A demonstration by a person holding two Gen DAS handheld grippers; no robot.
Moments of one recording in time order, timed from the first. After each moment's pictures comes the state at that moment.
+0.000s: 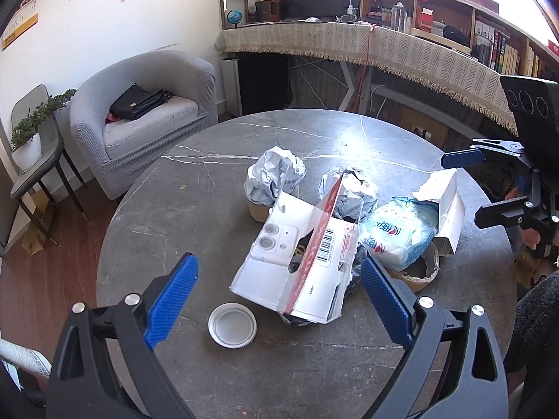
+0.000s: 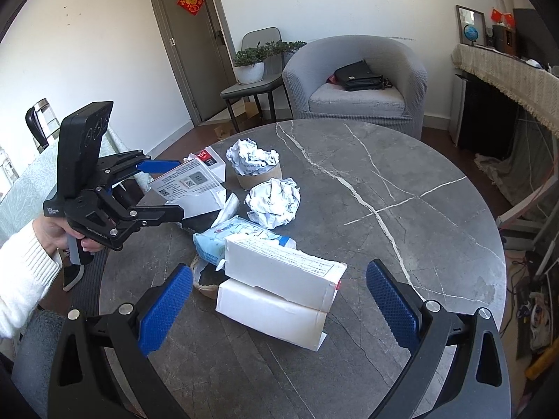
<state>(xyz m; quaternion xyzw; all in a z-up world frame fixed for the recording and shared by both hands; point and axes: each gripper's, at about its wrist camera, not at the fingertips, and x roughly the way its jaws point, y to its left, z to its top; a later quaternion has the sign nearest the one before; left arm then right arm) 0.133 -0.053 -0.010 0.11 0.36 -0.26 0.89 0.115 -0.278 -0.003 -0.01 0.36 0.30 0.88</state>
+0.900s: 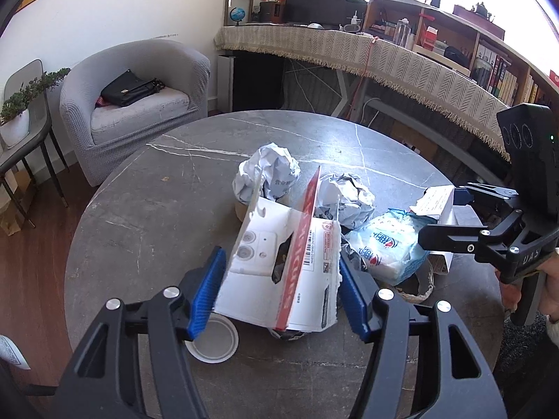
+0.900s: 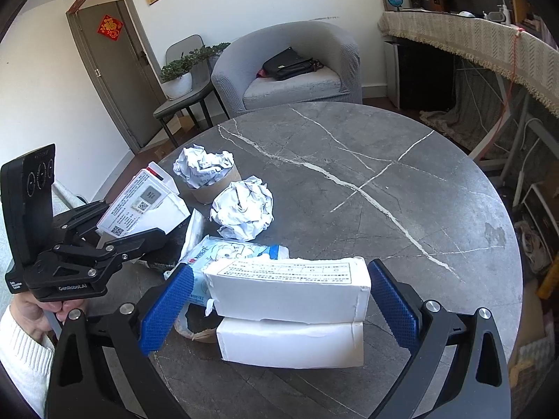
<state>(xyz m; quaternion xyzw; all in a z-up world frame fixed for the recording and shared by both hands) 0.146 -0.053 -0.018 0.06 0.37 -0.28 0.89 0.128 -0.246 -0.022 0.07 0.39 0.16 0.90</state>
